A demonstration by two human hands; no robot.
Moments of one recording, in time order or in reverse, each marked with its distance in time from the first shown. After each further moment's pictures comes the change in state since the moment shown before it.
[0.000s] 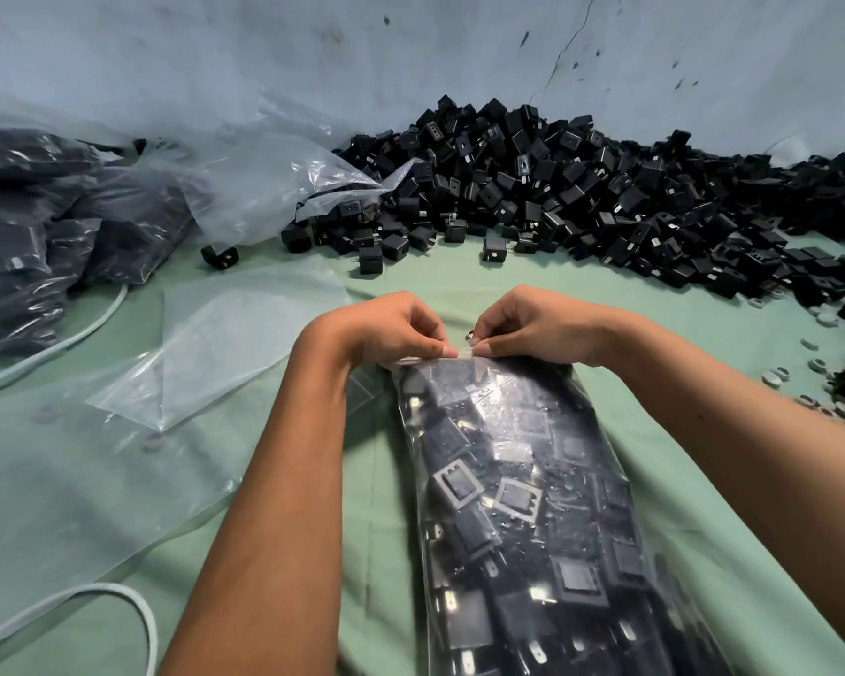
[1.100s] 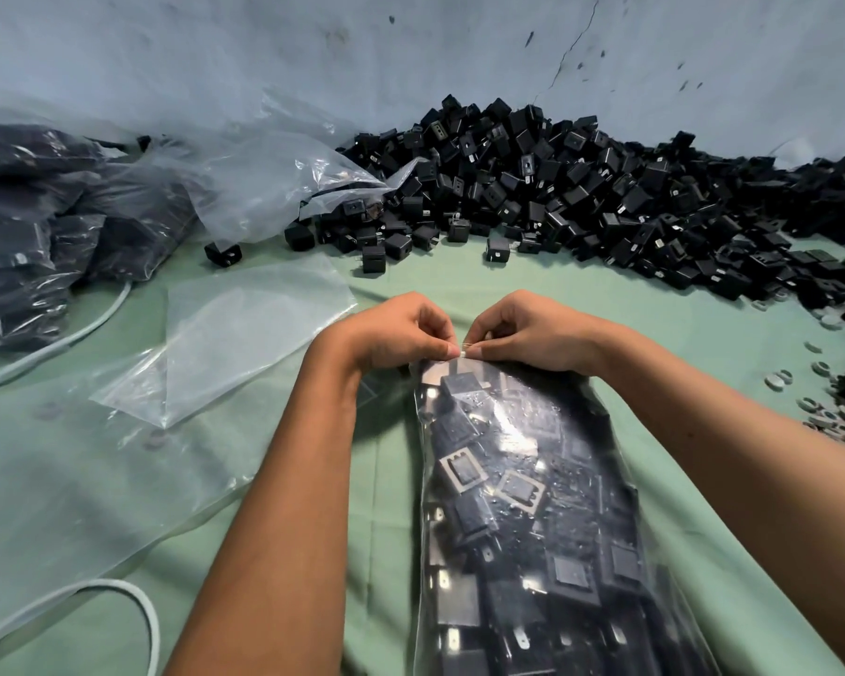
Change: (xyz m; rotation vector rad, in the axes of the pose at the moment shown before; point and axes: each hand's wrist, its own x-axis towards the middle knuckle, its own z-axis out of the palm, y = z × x) left_hand 0.008 -0.010 0.007 -0.090 0.013 0.063; right_hand 0.004 -0.002 0.012 0.035 0.068 -0.005
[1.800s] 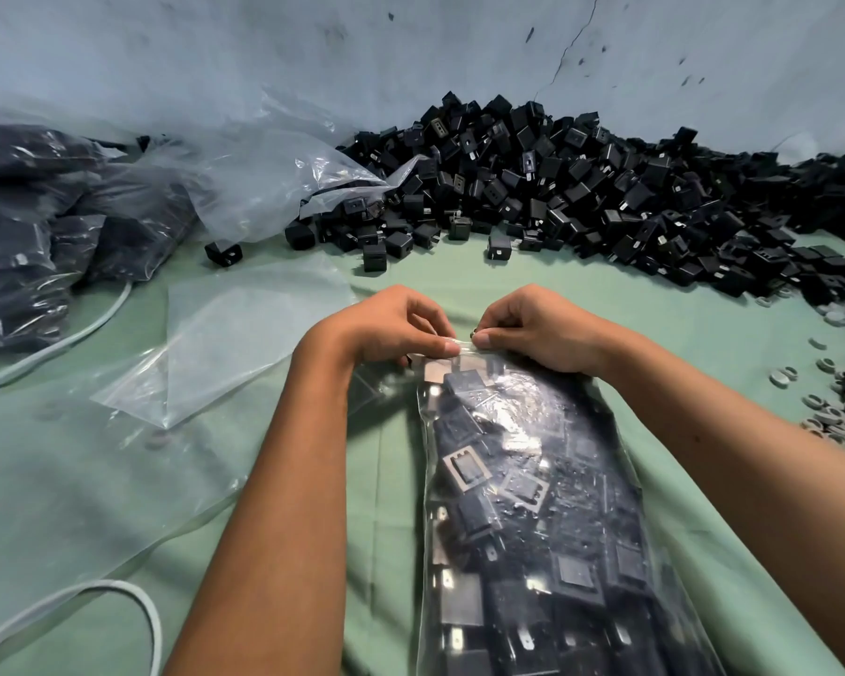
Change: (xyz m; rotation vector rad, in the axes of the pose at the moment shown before) left_hand -0.007 -0.002 -0.008 -0.054 0.044 -0.052; right_hand 0.003 0.013 0.000 -0.023 0.111 -0.033
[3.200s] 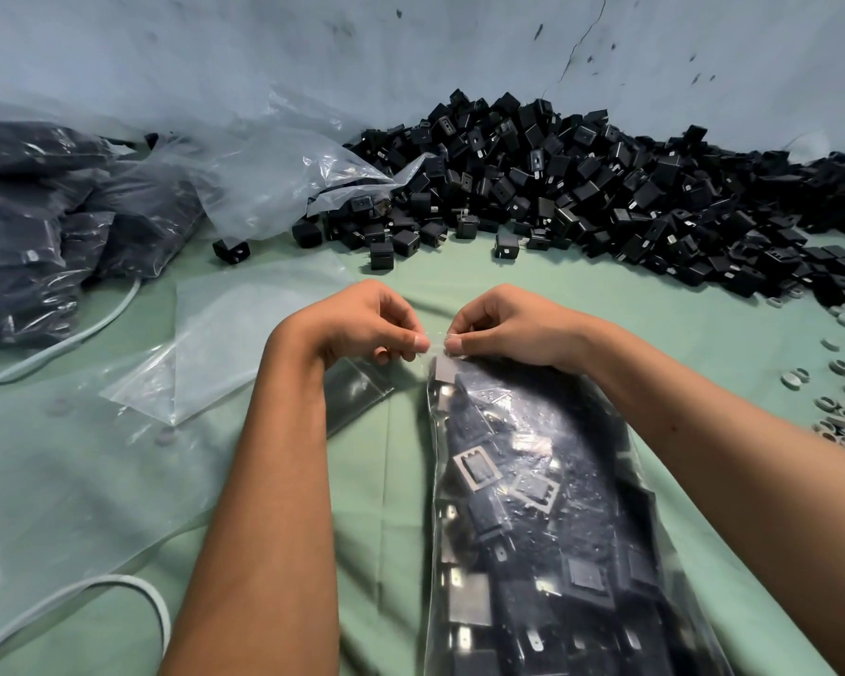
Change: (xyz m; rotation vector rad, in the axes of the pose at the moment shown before) left_hand -0.021 -0.009 -0.020 -0.084 0.046 -0.034; right_hand 0.013 -0.025 0.014 0.150 -0.111 0.008
